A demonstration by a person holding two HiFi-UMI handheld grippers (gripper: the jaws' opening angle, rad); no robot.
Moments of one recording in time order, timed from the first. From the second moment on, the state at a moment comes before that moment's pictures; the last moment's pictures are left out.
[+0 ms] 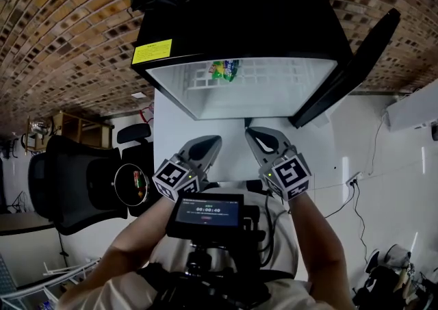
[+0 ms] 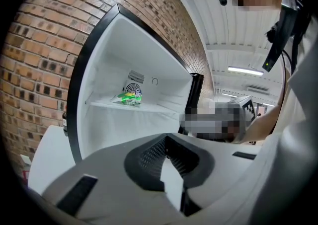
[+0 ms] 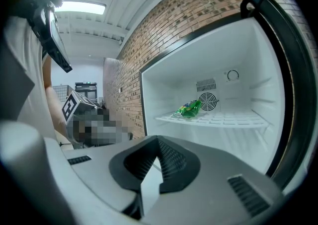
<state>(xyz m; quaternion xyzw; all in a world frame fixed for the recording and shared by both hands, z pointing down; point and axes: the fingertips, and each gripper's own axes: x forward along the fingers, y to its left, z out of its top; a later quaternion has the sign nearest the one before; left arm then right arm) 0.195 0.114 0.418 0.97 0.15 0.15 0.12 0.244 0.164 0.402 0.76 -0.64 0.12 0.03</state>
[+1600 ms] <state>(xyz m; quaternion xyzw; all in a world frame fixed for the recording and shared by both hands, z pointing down) 0.384 0.047 0.370 0.97 0.02 0.22 -0.09 0.241 0.208 0.426 0.79 -0.60 0.15 -0.01</state>
